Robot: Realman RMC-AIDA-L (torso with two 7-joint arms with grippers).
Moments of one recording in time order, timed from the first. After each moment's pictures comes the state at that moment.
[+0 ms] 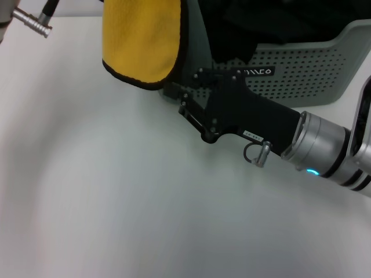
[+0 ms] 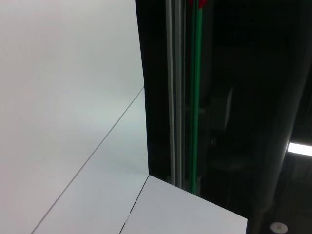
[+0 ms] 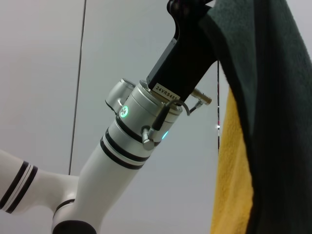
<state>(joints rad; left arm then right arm) -0.56 -2.10 1.21 0.67 0.53 1.65 -1.59 0.52 2.03 -2.26 -0.59 -0.07 -1.24 0.49</state>
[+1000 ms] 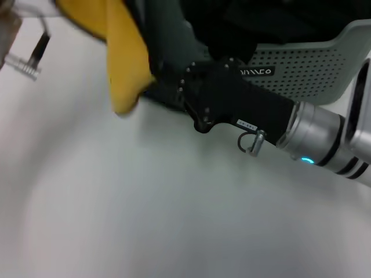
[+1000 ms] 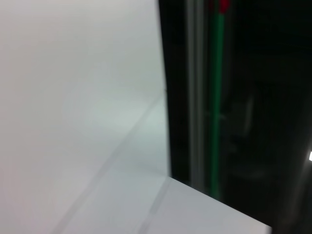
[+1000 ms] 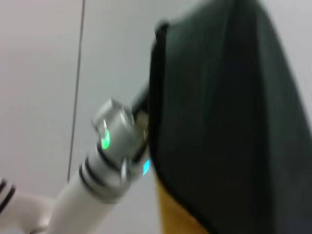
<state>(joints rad) -0.50 -2.10 1.24 0.57 0.50 1.69 -1.57 0.54 2.02 -2.25 -0.63 -0.09 -1.20 0.51</state>
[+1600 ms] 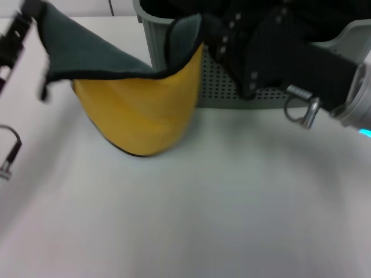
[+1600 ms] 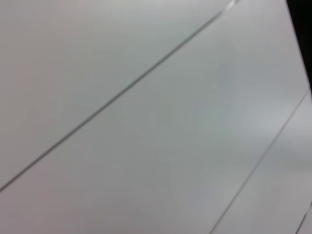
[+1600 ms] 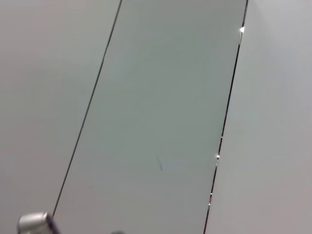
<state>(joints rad) -0.31 -2.07 1.18 0.28 0.57 1.69 -1.32 0.30 2.00 -1.83 -1.06 -0.62 -1.16 0.71</state>
